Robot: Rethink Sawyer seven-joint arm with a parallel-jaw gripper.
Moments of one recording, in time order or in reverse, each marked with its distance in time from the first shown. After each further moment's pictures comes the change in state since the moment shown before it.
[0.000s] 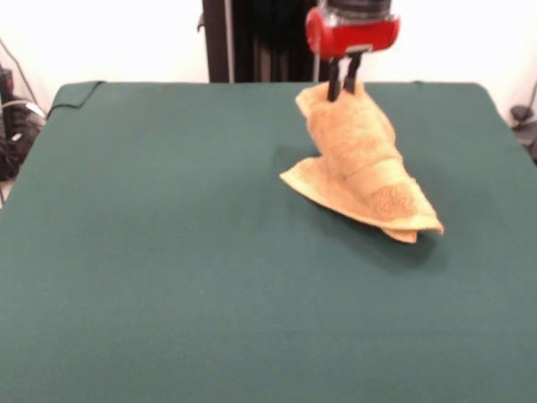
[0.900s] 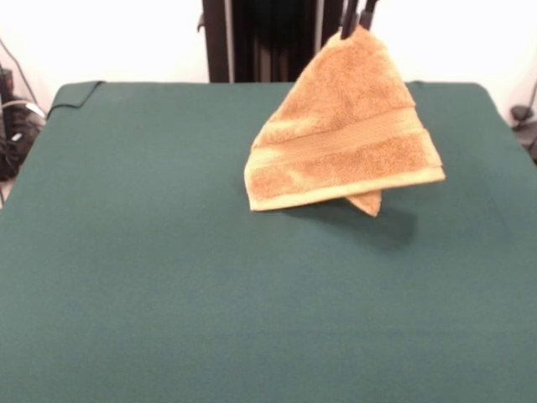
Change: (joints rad) arm 0.087 -0.163 -0.045 0.004 0.012 0.171 0.000
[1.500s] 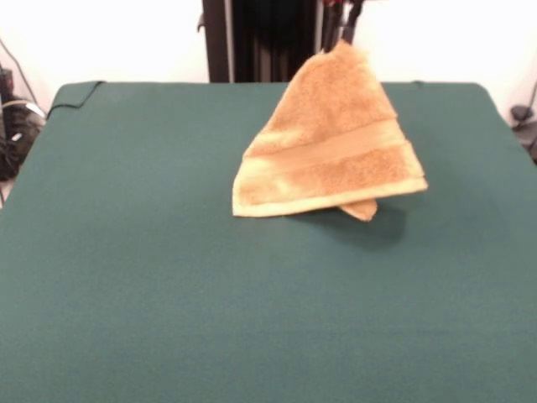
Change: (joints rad) arm -0.078 0.060 0.019 -0.004 0.023 -0.012 0.000
